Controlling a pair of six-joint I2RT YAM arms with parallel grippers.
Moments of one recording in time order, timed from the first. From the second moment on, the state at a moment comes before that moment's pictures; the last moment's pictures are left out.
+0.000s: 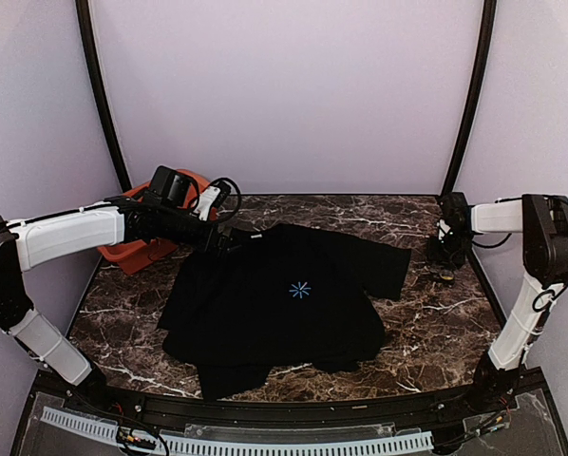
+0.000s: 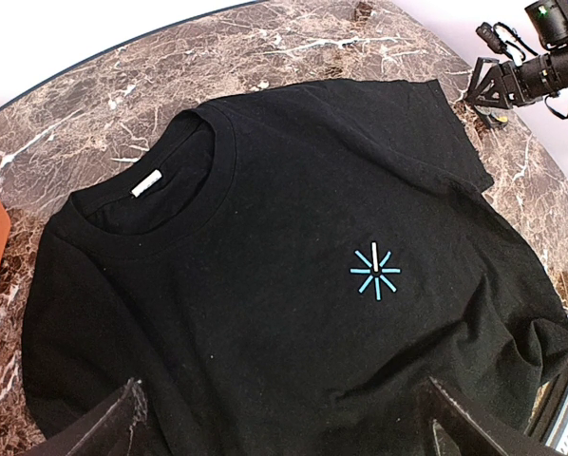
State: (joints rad) left arm -0.55 1.51 1.14 -0.36 0.26 -0.06; right arm 0.02 1.79 1.09 -0.49 0.07 0.23
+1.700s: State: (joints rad) left arm -0.55 1.51 1.14 -0.36 0.26 -0.06; right arm 0.04 1.81 1.09 -0.47 0.09 0.22
